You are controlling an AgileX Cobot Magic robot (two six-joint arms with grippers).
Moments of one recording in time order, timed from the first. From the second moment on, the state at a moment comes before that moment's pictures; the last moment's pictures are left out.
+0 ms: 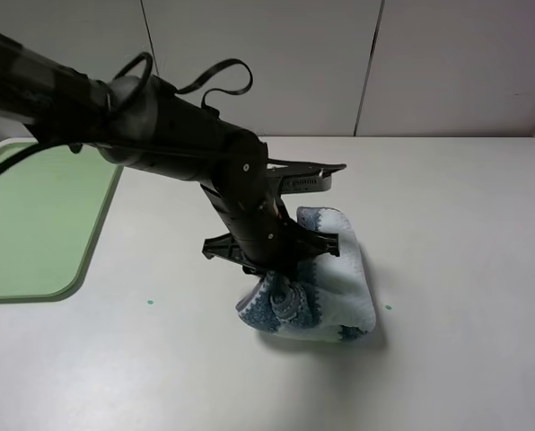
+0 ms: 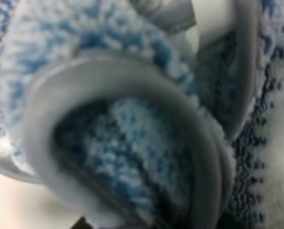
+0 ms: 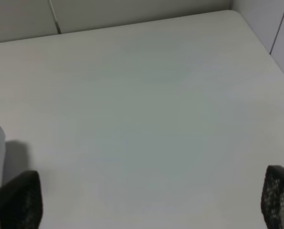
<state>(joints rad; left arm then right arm) -0.84 2.03 -1.23 -0.11 0.42 -0.58 -0.06 -0.01 -0.49 -0.04 1.02 0.08</state>
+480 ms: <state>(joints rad) -0.70 1.91 -1.22 0.06 0.55 -0.55 -0.06 -0.01 -0.49 -0.04 1.02 0.08</state>
